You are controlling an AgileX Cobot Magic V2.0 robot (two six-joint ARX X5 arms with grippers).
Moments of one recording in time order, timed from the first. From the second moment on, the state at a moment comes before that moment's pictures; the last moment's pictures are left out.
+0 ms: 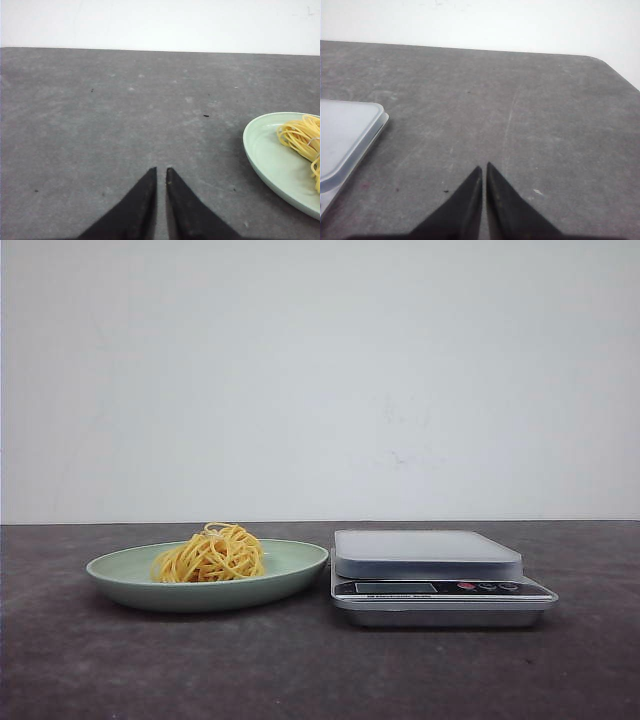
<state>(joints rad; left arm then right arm) 0.02 0.00 0.03 -0.18 0.06 -0.02 0.01 0.01 0.02 -0.17 -0.02 0.00</state>
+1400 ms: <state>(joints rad) 0.02 0.30 0.45 -0.23 0.18 -0.38 0.01 0.20 0.45 -0.31 -0.24 0.36</state>
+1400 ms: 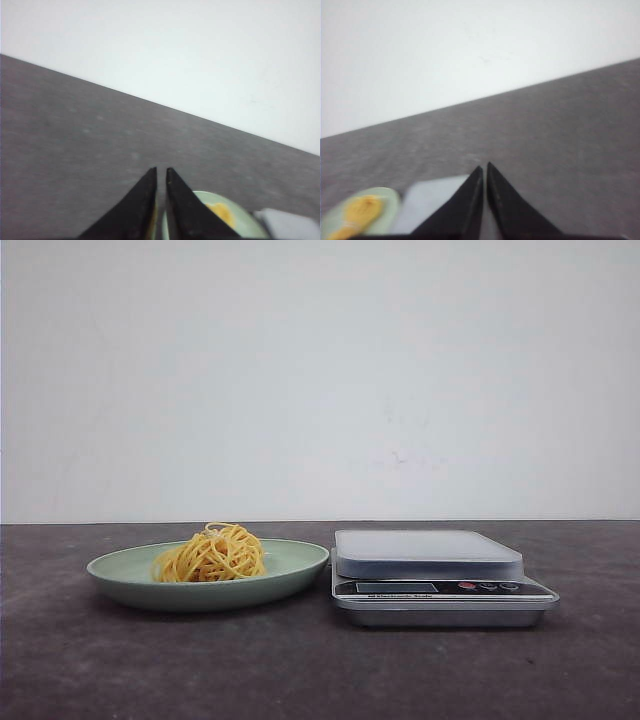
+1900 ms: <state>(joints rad) -0.05 0.81 0.93 -0.53 0.52 -0.36 0.02 0.52 0.83 -0.58 -0.45 0.22</state>
